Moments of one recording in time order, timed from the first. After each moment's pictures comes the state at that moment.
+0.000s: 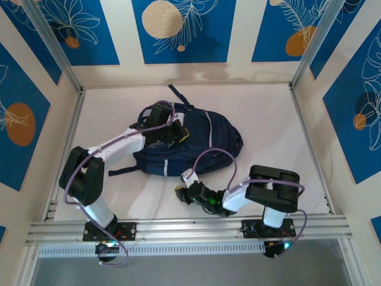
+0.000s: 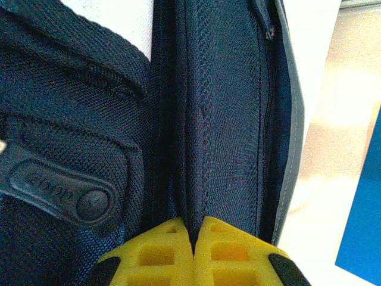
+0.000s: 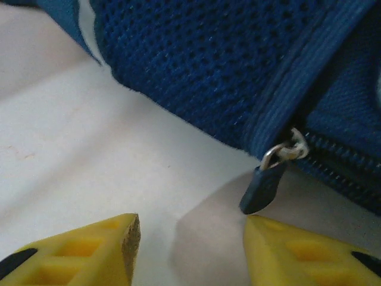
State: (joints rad) left arm -0.56 1.68 1.18 -0.27 0.36 -1.10; right arm 1.24 1.73 0.43 0.67 0.42 0.46
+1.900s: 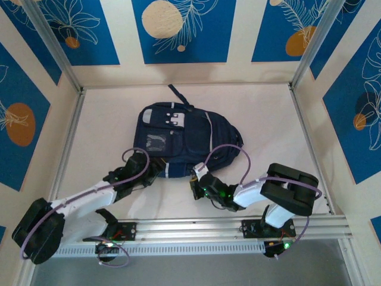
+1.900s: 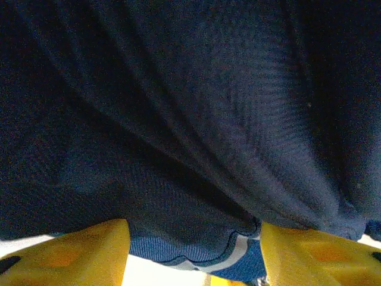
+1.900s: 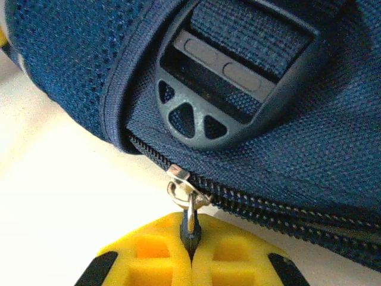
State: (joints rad) left arm -0.66 1.08 0.38 -0.02 0.02 -1.36; right arm 1.09 1.56 0.34 0.57 0.24 0.48
